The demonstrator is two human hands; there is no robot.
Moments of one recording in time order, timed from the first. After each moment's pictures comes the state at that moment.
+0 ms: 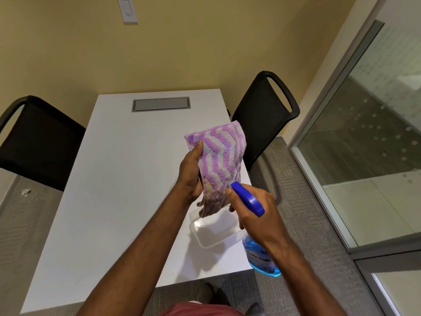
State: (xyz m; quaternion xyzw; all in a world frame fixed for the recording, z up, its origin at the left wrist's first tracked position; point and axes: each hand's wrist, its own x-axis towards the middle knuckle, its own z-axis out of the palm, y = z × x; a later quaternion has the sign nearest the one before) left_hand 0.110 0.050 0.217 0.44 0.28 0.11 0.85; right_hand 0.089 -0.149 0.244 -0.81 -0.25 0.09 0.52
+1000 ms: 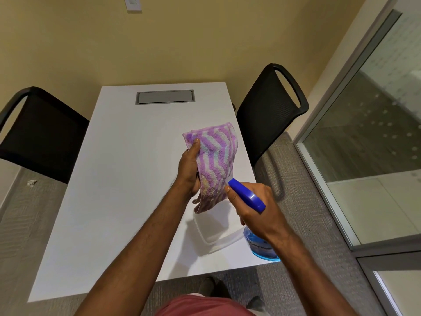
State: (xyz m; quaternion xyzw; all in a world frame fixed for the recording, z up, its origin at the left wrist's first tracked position) left_hand 0.115 0.075 0.187 0.43 0.30 0.13 0.84; right_hand 0.102 -0.136 0.234 -0.80 -0.29 0.13 0.51
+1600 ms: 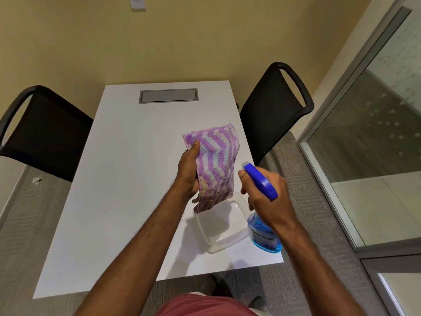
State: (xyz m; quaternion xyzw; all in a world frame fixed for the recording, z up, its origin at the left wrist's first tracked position) left_hand 0.112 0.086 0.178 0.44 0.31 0.12 0.83; right_hand 0.123 -0.131 0.239 -0.79 -0.25 0.07 0.55
